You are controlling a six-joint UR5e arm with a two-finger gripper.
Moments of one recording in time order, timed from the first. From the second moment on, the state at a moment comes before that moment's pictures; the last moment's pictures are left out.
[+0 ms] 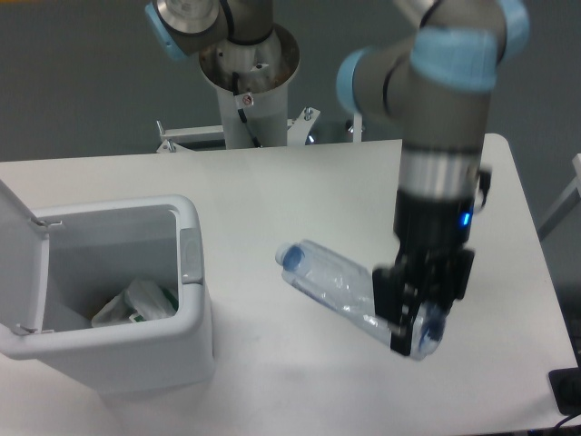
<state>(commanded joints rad) 2.57 -1.89 -1.21 -0.71 0.97 -0.26</state>
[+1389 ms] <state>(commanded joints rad) 2.21 -1.88 -1.29 -0.60 0.96 0.20</state>
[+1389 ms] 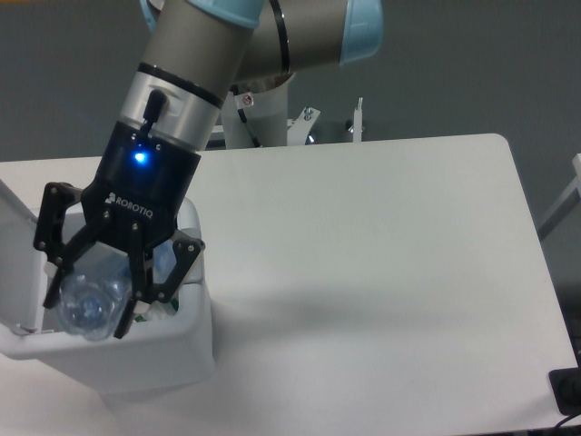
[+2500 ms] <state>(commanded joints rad) 2.51 -1.79 -1.38 -0.91 1.56 0.64</state>
